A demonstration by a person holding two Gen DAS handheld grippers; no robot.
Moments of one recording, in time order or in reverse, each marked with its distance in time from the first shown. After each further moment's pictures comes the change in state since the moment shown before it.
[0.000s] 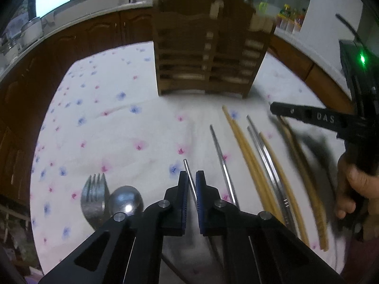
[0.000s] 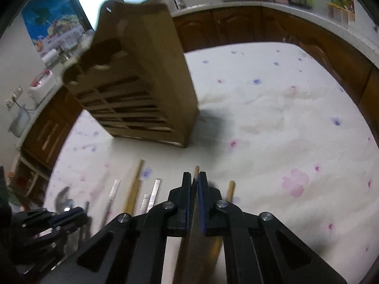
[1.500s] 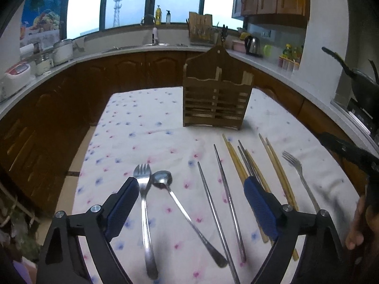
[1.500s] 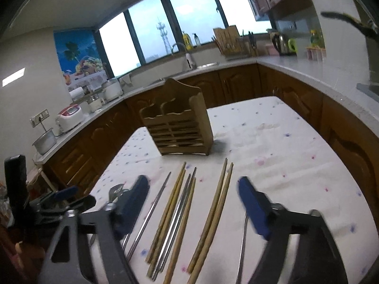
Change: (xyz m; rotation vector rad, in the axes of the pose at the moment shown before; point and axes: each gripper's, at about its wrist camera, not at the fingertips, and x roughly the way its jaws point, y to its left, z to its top) left arm -0.122 -0.011 -0.082 -0.037 -0.273 0.073; right arm -0.137 0.034 -0.086 -0.017 -0.352 0.028
